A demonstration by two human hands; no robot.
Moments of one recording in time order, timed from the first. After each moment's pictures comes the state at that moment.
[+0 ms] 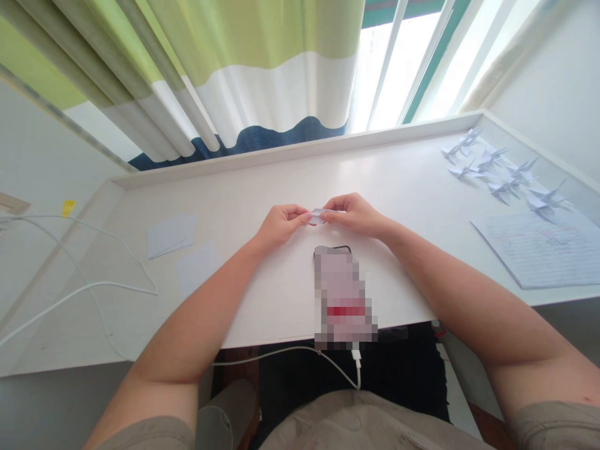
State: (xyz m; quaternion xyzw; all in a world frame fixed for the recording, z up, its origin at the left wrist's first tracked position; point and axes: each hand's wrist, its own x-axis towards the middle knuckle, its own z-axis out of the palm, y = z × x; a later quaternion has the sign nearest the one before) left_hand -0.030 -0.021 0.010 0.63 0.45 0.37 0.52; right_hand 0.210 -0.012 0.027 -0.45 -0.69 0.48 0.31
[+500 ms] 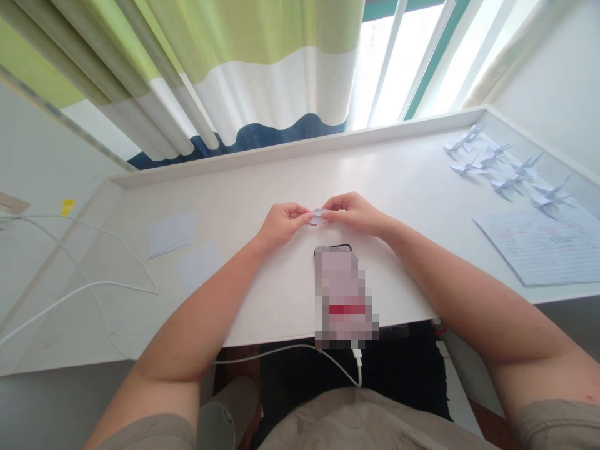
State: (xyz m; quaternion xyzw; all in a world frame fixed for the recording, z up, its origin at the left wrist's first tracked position) left_hand -0.025 -0.023 0.011 0.63 0.46 0.38 0.50; right_hand 0.209 -0.010 0.024 -0.44 -0.70 0.48 0.29
